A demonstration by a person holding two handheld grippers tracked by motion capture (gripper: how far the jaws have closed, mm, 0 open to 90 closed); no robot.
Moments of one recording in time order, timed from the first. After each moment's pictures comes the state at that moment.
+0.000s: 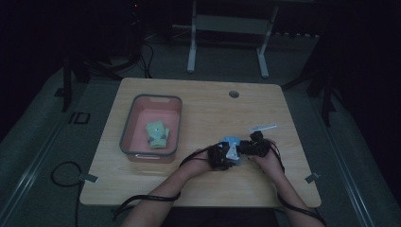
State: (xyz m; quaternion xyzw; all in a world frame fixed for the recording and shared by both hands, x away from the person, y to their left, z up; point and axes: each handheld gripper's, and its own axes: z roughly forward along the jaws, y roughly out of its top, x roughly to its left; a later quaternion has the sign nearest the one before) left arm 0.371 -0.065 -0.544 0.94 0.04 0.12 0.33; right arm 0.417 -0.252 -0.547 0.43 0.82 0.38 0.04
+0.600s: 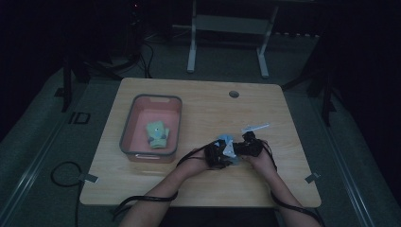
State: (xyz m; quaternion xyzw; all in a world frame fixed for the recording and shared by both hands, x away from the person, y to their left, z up) left arm 0.371 -0.052 -0.536 0.94 0.06 0.11 0.32; right arm 0.417 -0.230 -0.545 0.39 0.83 0.40 0.00
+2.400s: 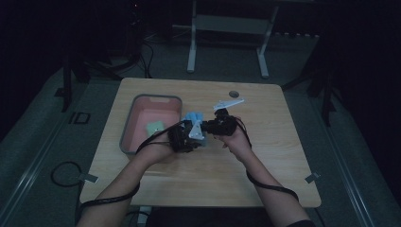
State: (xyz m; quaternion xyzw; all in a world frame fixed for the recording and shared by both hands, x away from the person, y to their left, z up) left arm 0.357 0.056 -0.437 0.94 0.11 0.18 0.28; right arm 0.429 -0.123 -0.452 0.28 0.83 0.48 -0.01
